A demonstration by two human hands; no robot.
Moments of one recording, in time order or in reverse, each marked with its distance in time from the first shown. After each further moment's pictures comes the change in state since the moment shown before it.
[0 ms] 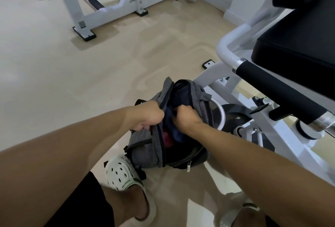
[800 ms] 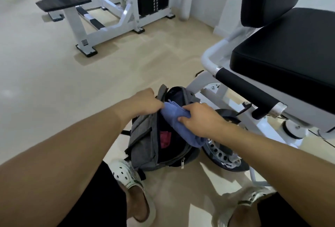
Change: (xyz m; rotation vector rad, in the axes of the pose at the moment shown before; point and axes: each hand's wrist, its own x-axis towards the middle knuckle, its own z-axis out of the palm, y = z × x) left_hand -0.051 0.039 -0.021 0.329 0.283 0.174; right_hand -0.110 -0.004 -0.099 -0.068 0.072 -0.201
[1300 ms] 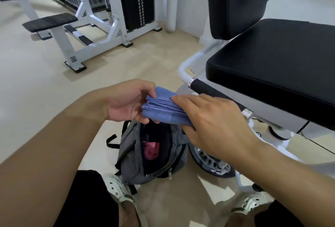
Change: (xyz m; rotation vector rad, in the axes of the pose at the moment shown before) left_hand -0.059 0.056 -0.051 -0.755 -0.567 0.131; right_hand -0.091 -0.004 -0.075 -0.467 0.607 -0.418
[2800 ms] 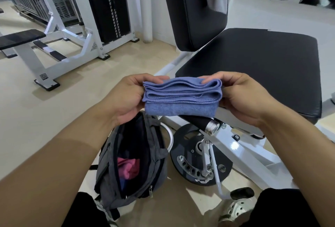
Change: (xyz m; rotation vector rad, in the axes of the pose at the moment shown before) left_hand 0.059 0.034 0.052 -0.083 0.168 0.534; right_hand -0.007 0.121 -0.033 1.479 0.022 0.771
